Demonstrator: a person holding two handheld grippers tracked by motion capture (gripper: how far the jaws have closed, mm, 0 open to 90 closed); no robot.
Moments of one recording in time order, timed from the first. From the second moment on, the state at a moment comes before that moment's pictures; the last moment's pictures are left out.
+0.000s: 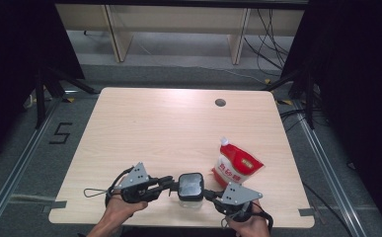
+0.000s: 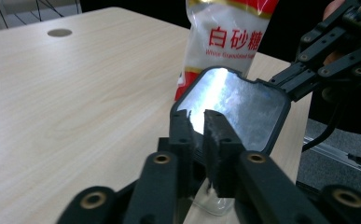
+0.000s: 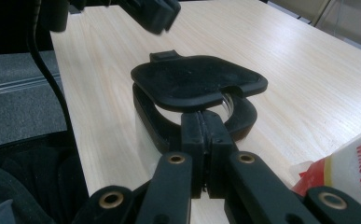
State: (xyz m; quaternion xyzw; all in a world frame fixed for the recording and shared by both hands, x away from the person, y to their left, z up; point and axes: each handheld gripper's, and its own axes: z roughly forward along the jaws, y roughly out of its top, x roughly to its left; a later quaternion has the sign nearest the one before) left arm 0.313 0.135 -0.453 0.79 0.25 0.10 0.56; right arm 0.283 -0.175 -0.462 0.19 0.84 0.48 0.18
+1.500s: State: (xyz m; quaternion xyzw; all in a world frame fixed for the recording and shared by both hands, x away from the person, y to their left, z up) left arm 0.318 0.122 -0.509 0.84 0.21 0.12 0.49; right arm 0.294 -0.130 -0.427 0.14 0.83 0.51 0.19
